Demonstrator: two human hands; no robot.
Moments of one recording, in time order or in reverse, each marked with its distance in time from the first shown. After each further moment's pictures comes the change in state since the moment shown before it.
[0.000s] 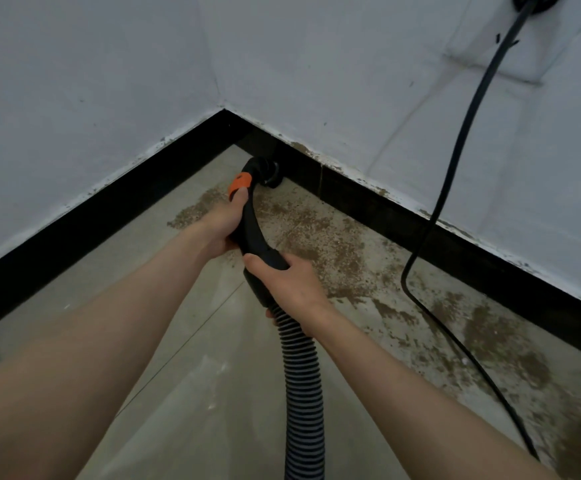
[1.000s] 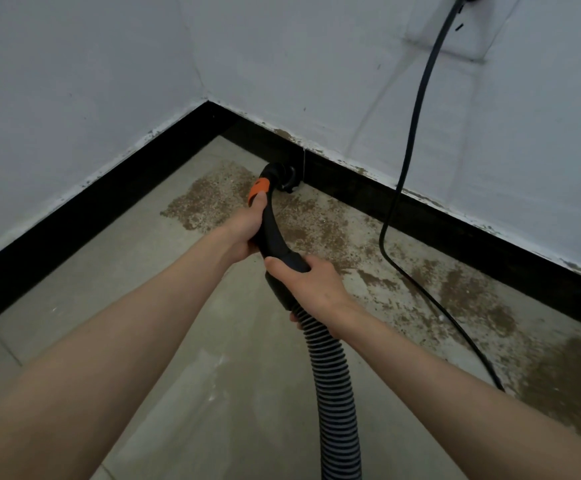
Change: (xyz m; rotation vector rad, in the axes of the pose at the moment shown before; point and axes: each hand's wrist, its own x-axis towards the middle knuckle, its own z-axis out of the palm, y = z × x) left_hand -0.051 -0.025 0.038 -0.013 -0.063 -0.008; right_hand -0.060 0.017 -0.025 -0.038 0.057 0.032
